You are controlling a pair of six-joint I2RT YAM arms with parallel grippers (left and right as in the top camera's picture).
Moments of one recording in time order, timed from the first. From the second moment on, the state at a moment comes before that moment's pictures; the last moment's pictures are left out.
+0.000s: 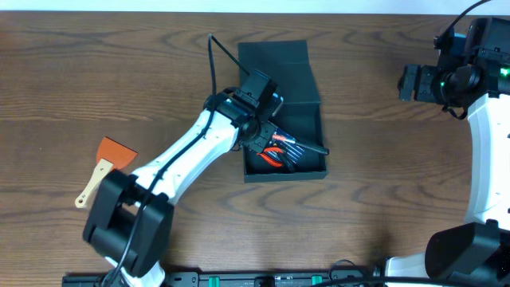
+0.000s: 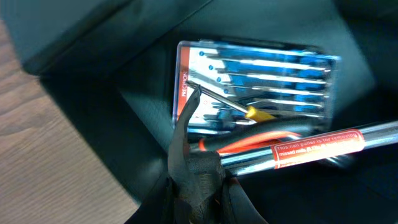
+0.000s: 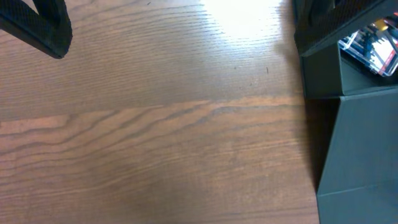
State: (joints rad) left arm -0.59 1.83 1.38 -0.80 0.08 -0.02; right arm -0.23 1.63 1.63 -1.06 -0.10 -0.05
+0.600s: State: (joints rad) left arm -0.51 1.87 1.38 -0.78 0.10 -0.02; right arm -0.23 1.63 1.63 -1.07 -0.10 -0.05
